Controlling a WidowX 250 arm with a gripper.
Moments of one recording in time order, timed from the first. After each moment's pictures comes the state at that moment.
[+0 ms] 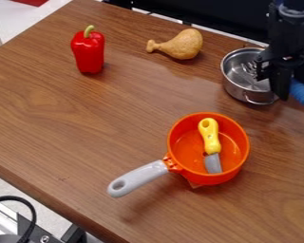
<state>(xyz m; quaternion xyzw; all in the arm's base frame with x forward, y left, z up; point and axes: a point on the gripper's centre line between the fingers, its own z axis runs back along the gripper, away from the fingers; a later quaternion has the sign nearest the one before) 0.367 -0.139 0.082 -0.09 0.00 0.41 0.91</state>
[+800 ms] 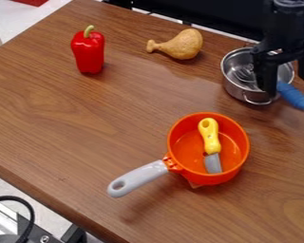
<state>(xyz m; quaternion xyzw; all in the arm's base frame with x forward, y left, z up) 0.368 -0.130 0.088 -0.09 0.02 0.43 0.90</state>
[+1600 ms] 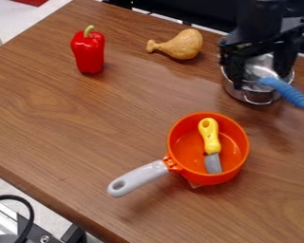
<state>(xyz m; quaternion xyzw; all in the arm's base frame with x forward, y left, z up) 0.340 -0.096 0.107 -0.05 -0.06 0.38 0.92</state>
